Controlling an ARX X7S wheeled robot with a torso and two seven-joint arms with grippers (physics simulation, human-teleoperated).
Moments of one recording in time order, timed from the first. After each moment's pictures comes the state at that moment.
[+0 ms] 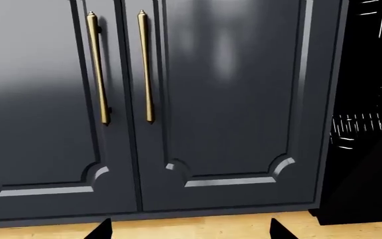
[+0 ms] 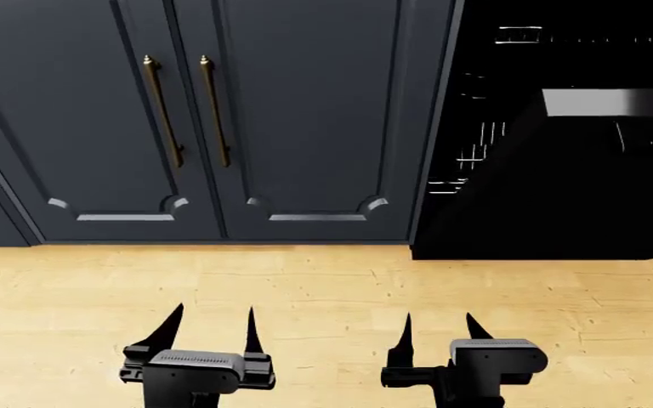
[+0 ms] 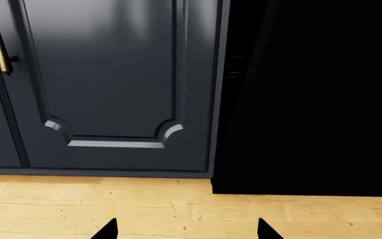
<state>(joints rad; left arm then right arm) 0.01 -0.22 0.28 -0.02 -0.16 0.16 -0.23 0.04 0.20 -0.26 0.04 0.19 0.02 0.27</state>
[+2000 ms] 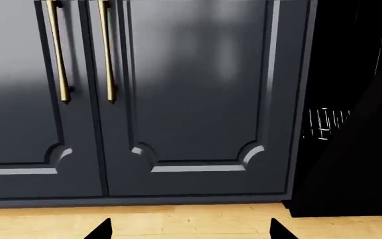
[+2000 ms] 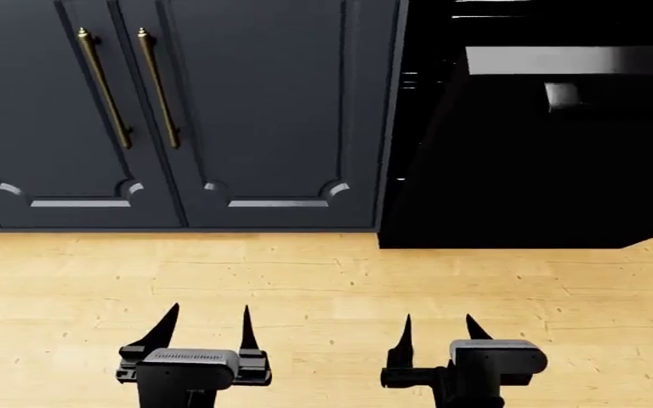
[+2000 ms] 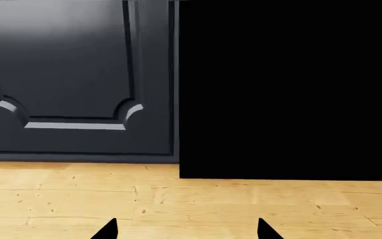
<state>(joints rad) 0.00 -0.25 0.31 -0.02 -0.21 0.17 -0.27 0.04 0.23 -0.30 0.05 0.22 0.01 0.30</state>
